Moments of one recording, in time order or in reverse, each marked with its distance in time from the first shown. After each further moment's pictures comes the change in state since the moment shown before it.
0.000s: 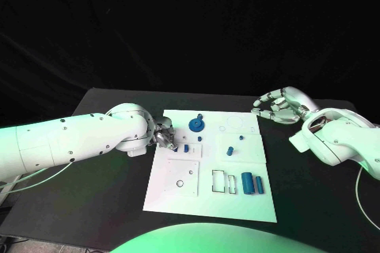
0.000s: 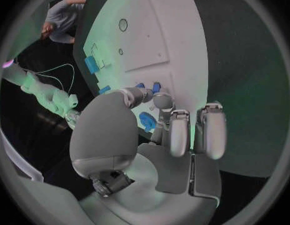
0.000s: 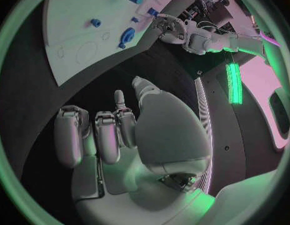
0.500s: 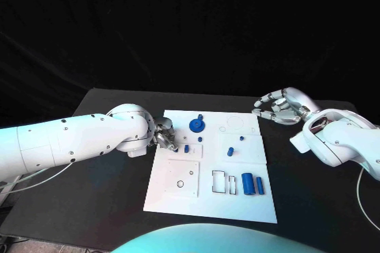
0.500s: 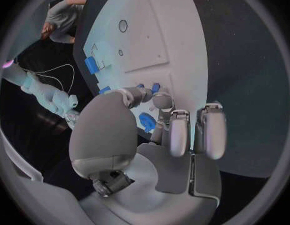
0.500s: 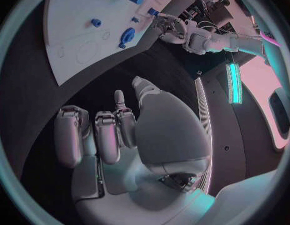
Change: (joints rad) left arm -0.002 -0.001 0.000 0.001 0.000 0.003 0.000; left_hand -0.009 -0.009 0.003 0.003 0.007 0.011 -0.010 0.010 0.014 0.004 -0.004 -0.003 -0.005 0.000 0.000 0.000 0.000 0.000 0.000 0.000 0.000 0.000; right arm 0.000 -0.001 0.000 0.000 -0.001 0.000 0.000; right_hand 0.000 0.000 0.000 0.000 0.000 0.000 0.000 0.000 0.000 0.000 0.000 0.000 0.000 0.000 0.000 0.000 0.000 0.000 0.000 0.000 0.000 0.000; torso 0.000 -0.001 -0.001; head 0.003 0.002
